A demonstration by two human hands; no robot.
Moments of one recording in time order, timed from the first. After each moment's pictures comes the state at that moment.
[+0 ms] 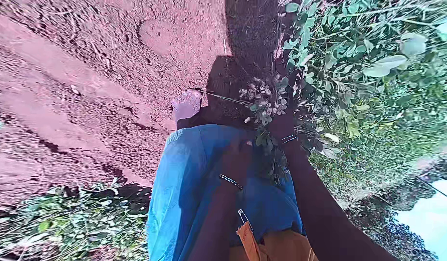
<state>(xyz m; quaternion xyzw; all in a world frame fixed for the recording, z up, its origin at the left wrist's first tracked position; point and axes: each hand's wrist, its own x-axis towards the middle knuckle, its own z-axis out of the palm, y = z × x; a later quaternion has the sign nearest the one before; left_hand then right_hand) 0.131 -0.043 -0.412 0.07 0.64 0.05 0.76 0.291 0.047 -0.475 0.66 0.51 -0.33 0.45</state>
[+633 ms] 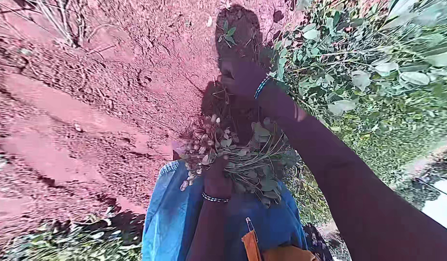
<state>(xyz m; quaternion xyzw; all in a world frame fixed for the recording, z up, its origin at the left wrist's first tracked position) 0.131 -0.020 -0.408 -0.24 0.60 0.48 0.59 0.179 0.239 -0.491 0.39 0.75 -0.42 0.33</state>
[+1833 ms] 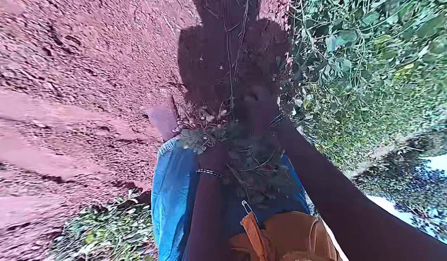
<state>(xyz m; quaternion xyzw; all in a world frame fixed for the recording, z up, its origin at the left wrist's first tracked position) 0.146 -0.047 -0.429 0.39 0.53 -0.34 0.67 0.332 0.031 -0.480 0.68 0.48 -0.52 0.20</state>
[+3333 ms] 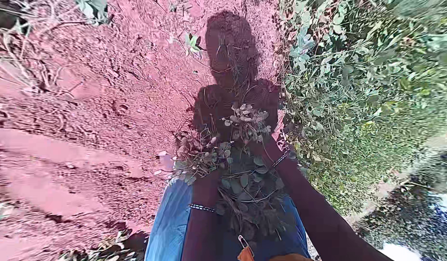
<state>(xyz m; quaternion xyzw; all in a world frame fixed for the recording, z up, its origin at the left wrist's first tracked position) 0.138 -0.001 -0.427 -0.05 0.76 0.13 0.64 0.308 0.112 -0.423 0.70 0.36 -0.54 0.28</state>
